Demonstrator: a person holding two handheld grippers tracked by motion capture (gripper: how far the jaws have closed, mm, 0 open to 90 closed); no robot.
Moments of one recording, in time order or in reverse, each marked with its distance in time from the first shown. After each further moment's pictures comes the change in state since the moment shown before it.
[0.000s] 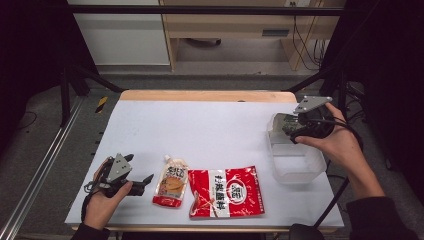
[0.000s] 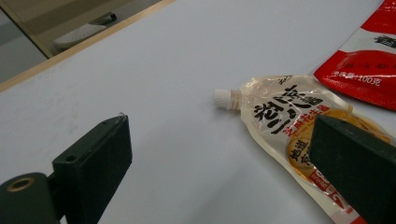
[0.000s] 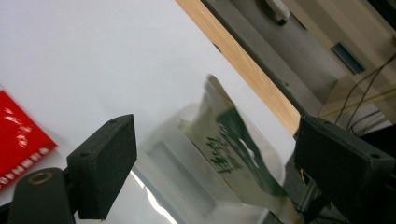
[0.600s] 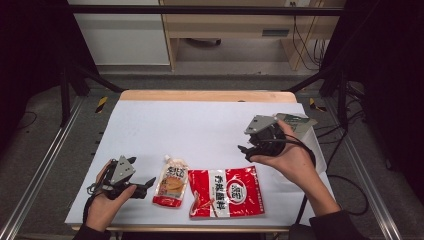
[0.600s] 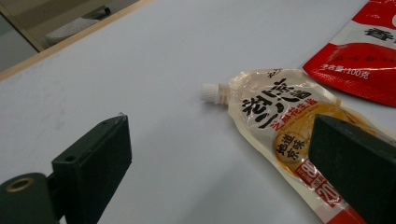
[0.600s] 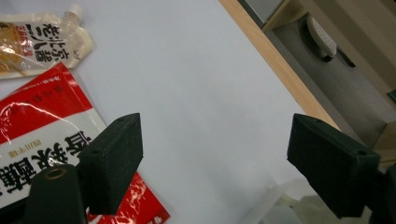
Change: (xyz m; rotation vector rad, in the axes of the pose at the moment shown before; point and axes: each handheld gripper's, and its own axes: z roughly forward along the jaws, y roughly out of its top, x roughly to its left) left arm -0.008 0.000 0.003 0.019 -0.016 -0.003; right arm 0.104 0.052 0.024 -0.080 0.136 -0.074
